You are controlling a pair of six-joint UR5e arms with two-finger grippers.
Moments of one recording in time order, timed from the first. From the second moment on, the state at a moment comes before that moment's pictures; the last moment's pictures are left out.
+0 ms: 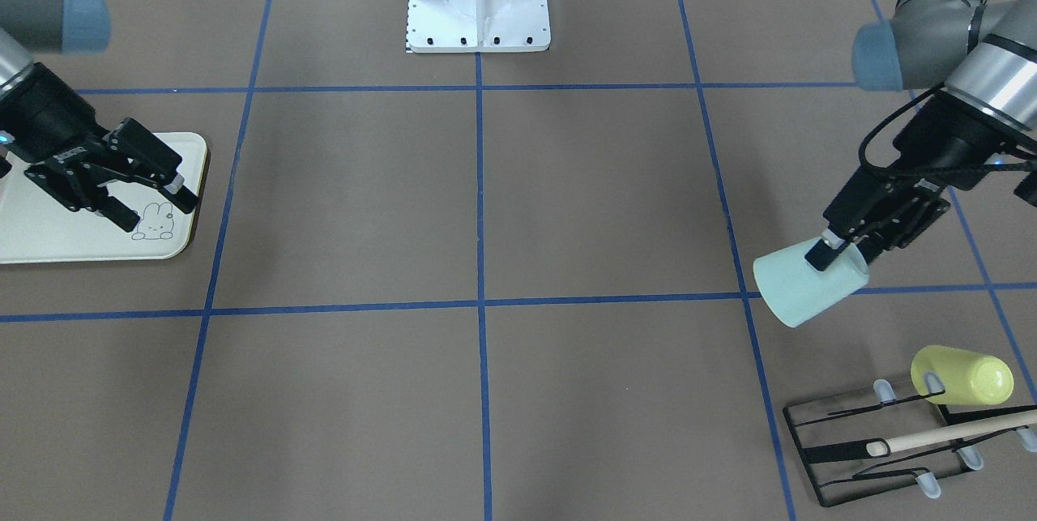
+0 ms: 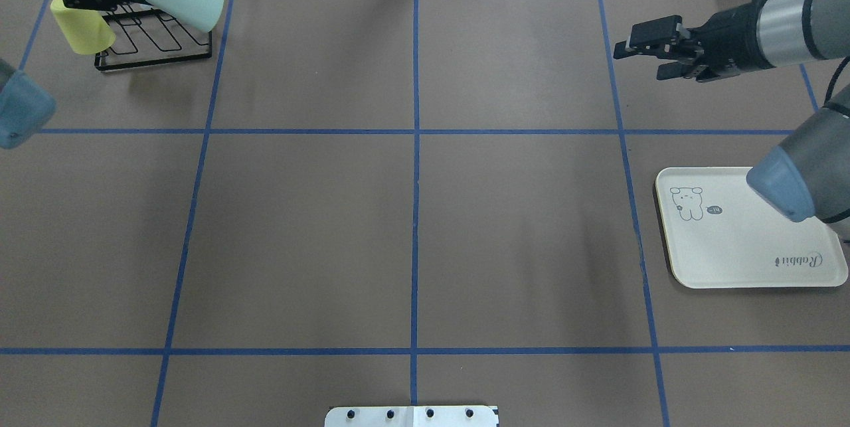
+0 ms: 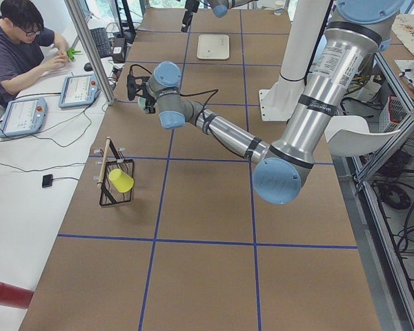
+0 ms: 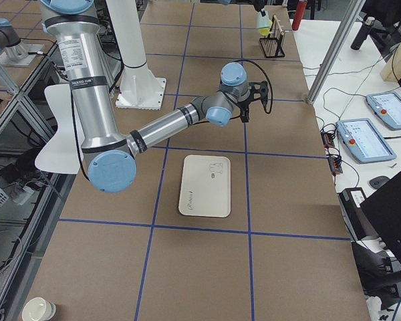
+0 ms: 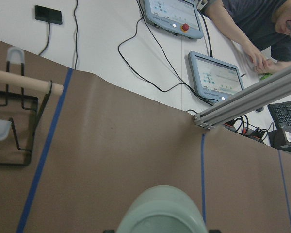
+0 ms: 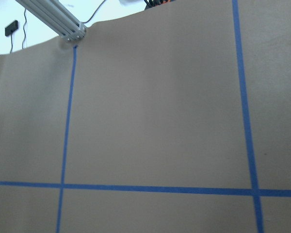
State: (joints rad) left arm -1.11 -1.96 -1.67 -2.46 -2.20 -1.46; right arm 0.98 -1.33 1.82 -0.76 2.09 1.40
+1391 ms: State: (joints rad) left arm -0.84 -2.04 -1.84 -2.89 -2.33 -2.22; right arm 0.67 -1.22 1.83 0.12 1.83 1.97
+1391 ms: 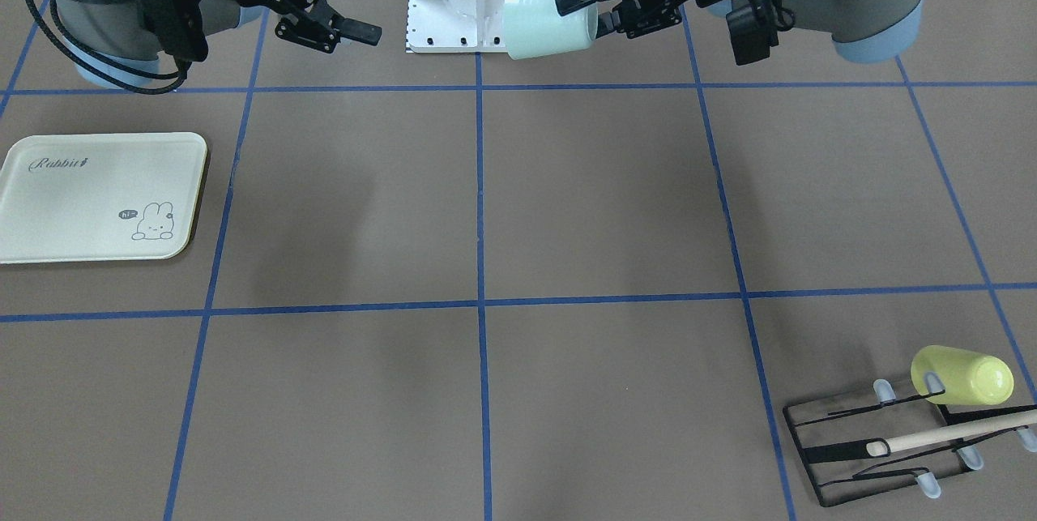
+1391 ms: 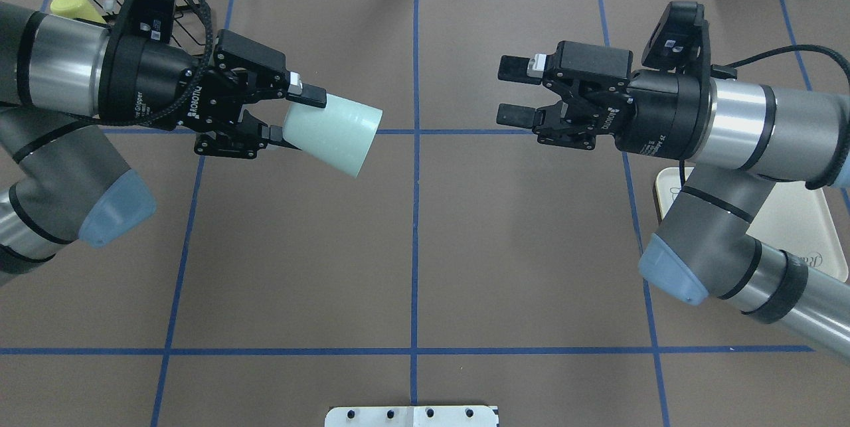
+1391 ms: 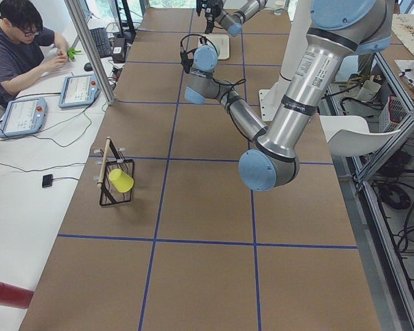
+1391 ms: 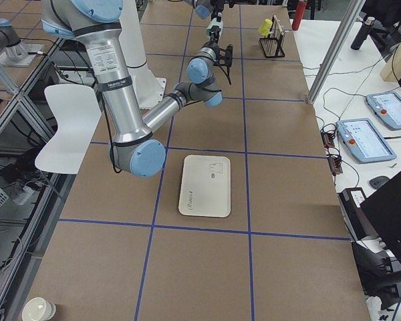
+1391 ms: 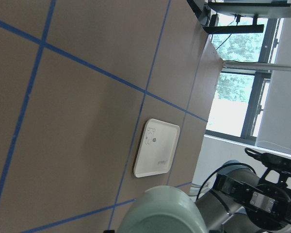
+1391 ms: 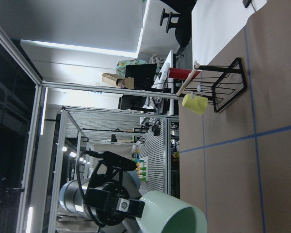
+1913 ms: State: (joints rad) left arm -0.84 -2.10 -1.84 -2.97 -2.23 -2.42; right arm 0.57 -1.22 1.83 0.21 1.72 2.00
